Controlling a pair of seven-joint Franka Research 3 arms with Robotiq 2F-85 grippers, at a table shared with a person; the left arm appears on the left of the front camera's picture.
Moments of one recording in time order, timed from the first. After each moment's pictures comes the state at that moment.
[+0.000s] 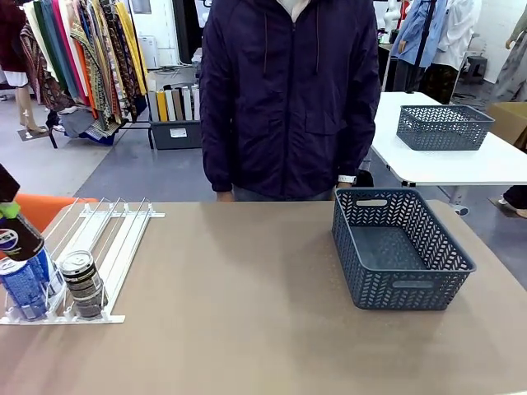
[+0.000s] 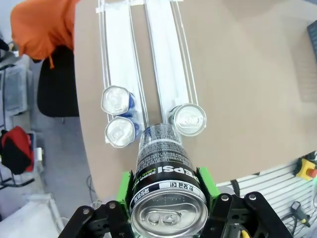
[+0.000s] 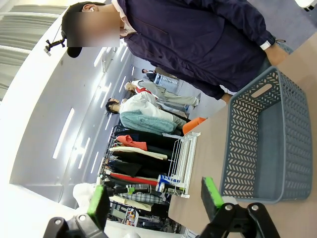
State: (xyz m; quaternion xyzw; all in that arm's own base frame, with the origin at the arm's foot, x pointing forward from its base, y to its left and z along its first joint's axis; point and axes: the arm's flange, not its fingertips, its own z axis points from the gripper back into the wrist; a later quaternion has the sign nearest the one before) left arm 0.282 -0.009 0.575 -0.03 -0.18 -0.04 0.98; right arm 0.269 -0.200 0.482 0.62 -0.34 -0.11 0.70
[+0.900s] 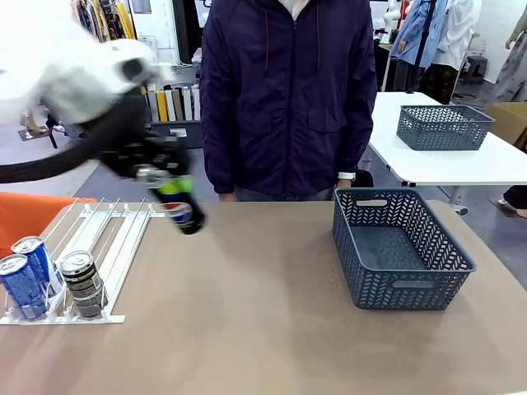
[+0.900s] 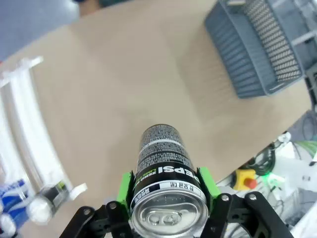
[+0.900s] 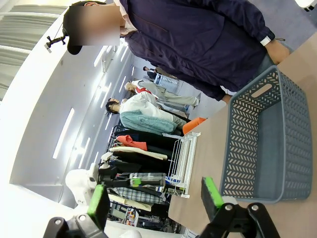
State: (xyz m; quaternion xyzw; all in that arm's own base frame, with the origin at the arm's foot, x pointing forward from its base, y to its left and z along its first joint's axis) left arm 0.352 -0.269 0.579 -0.14 -0.17 -0.17 0.96; right arm 0.269 -0.200 0.482 0.62 -0.34 -0.11 0.70
